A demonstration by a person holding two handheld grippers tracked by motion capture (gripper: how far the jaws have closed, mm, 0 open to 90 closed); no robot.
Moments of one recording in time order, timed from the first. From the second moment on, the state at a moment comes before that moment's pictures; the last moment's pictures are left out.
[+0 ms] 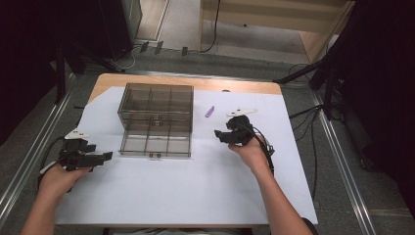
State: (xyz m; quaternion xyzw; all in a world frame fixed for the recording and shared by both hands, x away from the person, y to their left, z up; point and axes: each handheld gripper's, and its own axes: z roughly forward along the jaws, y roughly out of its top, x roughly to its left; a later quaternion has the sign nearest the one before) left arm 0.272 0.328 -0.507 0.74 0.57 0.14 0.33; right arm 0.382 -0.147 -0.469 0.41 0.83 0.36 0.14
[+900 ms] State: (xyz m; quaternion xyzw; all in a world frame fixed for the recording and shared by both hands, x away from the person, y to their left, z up) left arm 0.270 0.316 -0.512 0.76 0.55 0.14 0.31; right arm 0.414 -0.144 -0.468 0.40 0.83 0.37 0.10
